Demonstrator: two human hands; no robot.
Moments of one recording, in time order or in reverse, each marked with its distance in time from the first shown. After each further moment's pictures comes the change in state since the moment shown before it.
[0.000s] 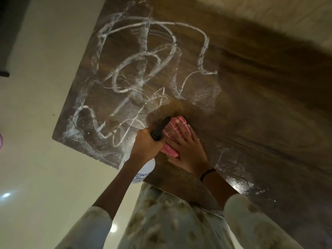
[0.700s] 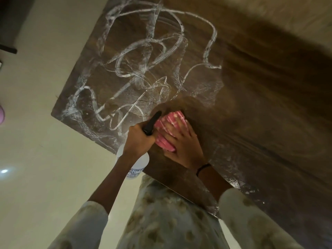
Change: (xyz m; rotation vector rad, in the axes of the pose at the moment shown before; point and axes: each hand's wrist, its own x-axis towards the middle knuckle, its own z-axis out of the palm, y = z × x) left_hand -0.025 -0.012 0.011 -0.050 0.128 -0.119; right_hand -0.010 0.004 -0.002 0.035 -0.042 -0.078
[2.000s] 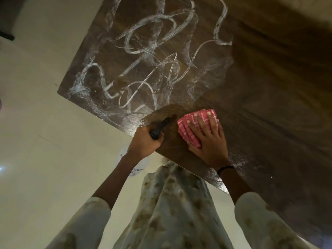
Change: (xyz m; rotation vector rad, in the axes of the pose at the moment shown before) left_hand -0.056 -0.065 -0.003 0.046 -0.130 0.108; right_hand -0.085 -0.010 0.004 -0.114 -0.038 0.241
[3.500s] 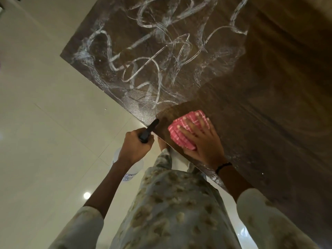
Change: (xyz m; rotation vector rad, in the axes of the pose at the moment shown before) left_hand -0.066 -0.047 0.035 -0.117 0.234 -0.131; right_hand -0.026 -0.001 0.012 0.014 -0.046 -0.352
